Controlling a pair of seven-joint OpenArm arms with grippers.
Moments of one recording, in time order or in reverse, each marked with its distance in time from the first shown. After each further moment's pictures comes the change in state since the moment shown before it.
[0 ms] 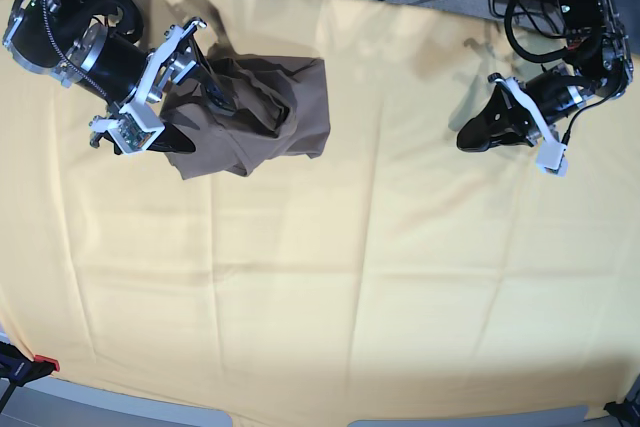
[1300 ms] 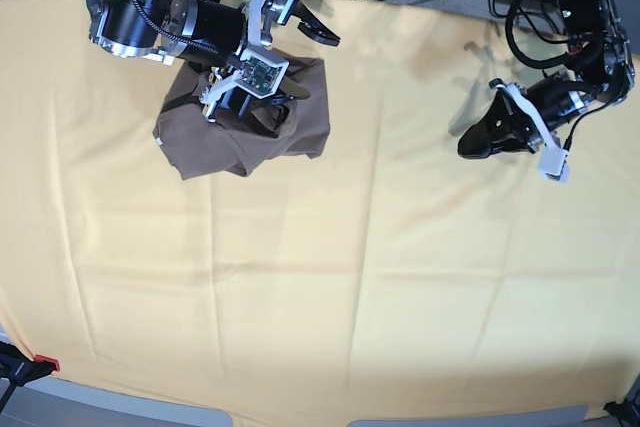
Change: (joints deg) left arm -1.3 0.0 0.0 0.0 0.0 0.0 0.2; right arm -2.3 1.5 -29.4 0.0 -14.6 0.0 8.8
